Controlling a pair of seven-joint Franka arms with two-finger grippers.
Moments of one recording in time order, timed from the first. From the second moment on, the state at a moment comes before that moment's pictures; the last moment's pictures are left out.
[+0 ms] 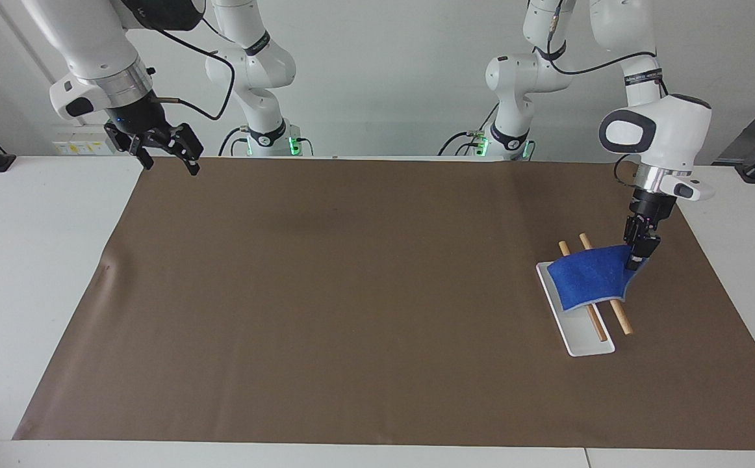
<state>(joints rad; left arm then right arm) -0.01 -0.06 0.13 -2.35 -0.50 2.78 -0.64 0.01 -0.04 -0.06 -1.60 0.03 1.55 0.15</state>
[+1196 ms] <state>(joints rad) -0.01 -0.01 0.12 -2.03 -0.08 2.25 -0.59 0.02 -0.05 -0.06 -1.61 -0.01 1.55 0.14</state>
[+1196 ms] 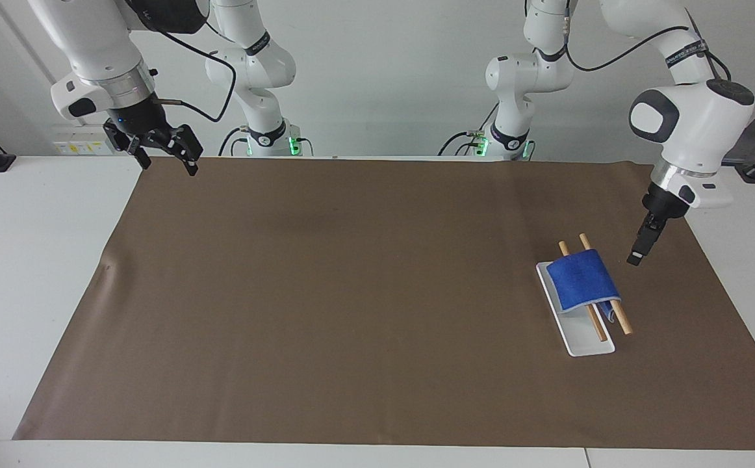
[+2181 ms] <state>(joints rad) -0.02 0.01 0.04 -1.69 0.02 1.65 -0.16 0.01 -0.05 -0.06 -1.61 -0.01 1.55 0.16</state>
